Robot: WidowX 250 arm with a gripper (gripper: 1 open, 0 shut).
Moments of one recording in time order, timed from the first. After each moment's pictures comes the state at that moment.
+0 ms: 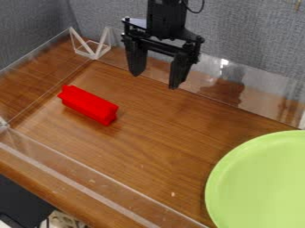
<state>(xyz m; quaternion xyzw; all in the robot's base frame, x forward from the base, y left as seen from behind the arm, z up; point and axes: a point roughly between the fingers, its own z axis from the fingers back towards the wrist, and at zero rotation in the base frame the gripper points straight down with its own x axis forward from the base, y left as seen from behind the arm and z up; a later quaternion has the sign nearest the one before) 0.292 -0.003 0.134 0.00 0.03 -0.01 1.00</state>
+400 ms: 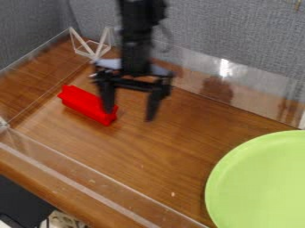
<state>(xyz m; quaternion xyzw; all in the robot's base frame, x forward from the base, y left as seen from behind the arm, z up) 0.260 0.029 0.092 -0.01 0.05 0.17 0.98</state>
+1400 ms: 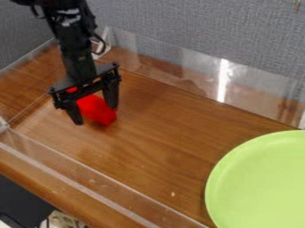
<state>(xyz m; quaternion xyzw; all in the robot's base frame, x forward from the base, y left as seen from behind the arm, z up) 0.270 0.092 0.055 -0.05 -0.01 0.53 0.84</state>
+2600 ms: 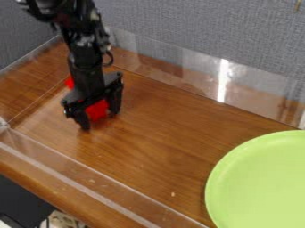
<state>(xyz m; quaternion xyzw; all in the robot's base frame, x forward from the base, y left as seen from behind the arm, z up) 0.285 0.102 0.026 -0.01 -0.07 0.58 0.81</state>
